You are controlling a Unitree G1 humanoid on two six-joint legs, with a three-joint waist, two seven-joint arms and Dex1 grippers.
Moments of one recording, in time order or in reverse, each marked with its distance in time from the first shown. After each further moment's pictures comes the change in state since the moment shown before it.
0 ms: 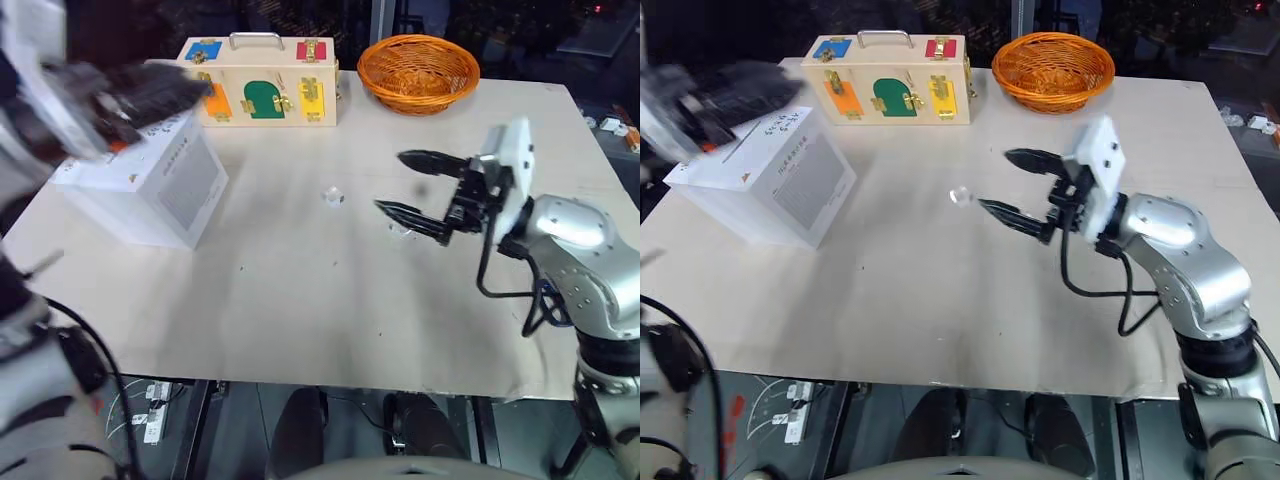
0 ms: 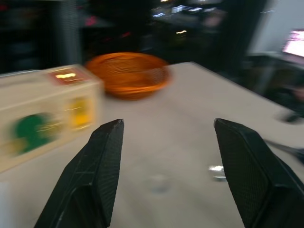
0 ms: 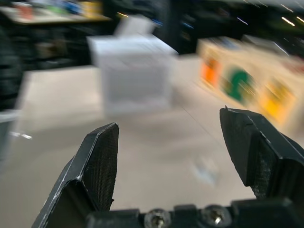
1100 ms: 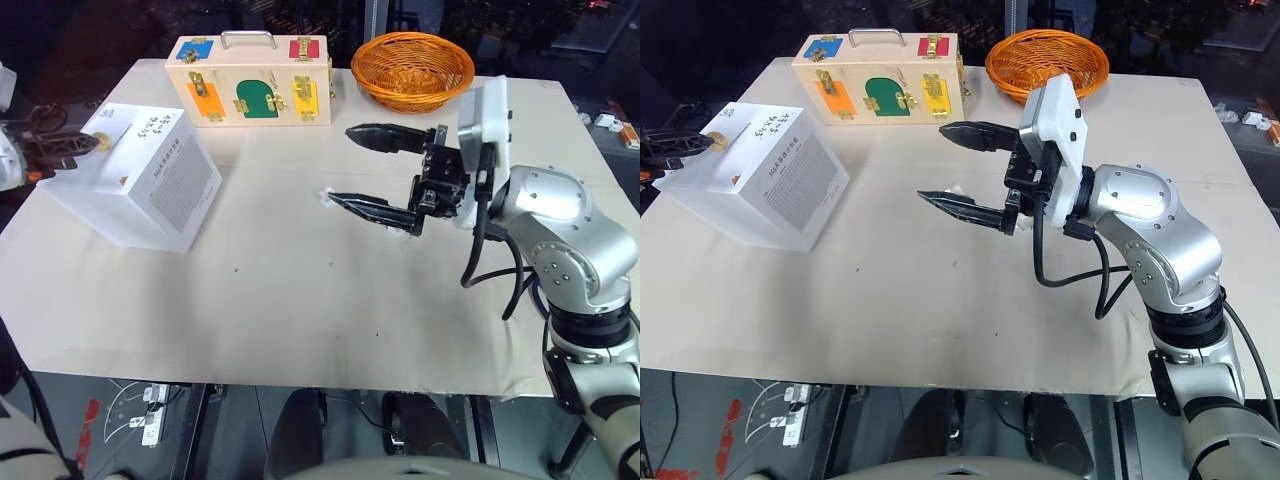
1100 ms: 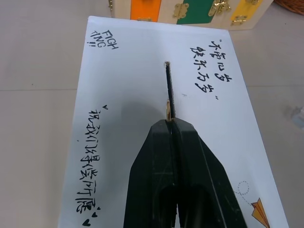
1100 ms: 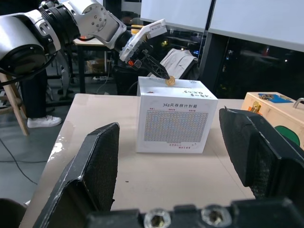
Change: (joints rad) left arm -0.413 0.449 -0.468 1.074 0.431 -0.235 -0.196; right arm -0.317 0.165 0.149 0.057 0.026 -0.045 0.097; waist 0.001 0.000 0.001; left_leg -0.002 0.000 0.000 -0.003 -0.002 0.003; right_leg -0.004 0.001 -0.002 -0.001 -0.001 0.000
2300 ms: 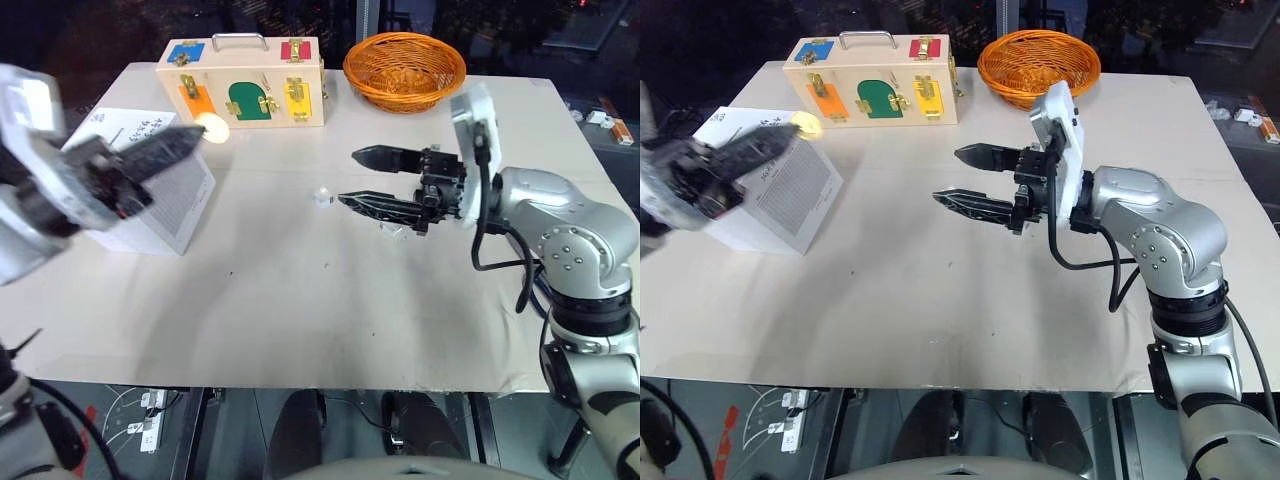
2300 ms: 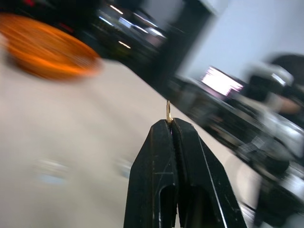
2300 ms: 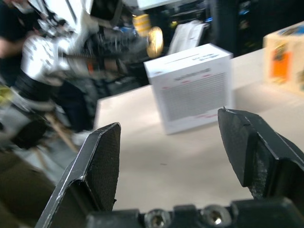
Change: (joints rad) left arm 0.654 -0.204 0.623 -0.932 -0.965 0.094 0.487; right arm -0.017 -0.018 -0.059 0.086 0.147 0.211 0.015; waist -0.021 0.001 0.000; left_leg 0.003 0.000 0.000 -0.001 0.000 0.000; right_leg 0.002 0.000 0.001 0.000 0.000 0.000
